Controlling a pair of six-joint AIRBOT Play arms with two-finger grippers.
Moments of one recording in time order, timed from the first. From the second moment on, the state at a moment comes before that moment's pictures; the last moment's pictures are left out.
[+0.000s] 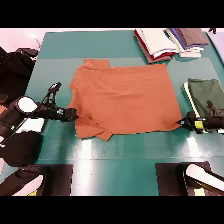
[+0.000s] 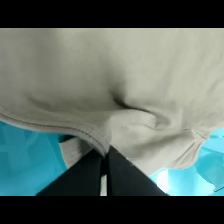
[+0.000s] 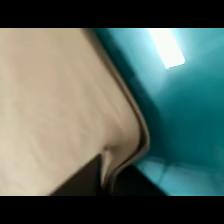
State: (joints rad) left arm -0.18 -0.97 0.72 1.02 -0.97 -1.51; right arm -0.62 -1.18 0.59 -0.93 1.11 1.24
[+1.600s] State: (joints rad) left arm -0.17 -1.23 1.89 1.44 -1.26 -1.56; right arm -0.26 -1.25 1.93 -1.11 1.55 1.39
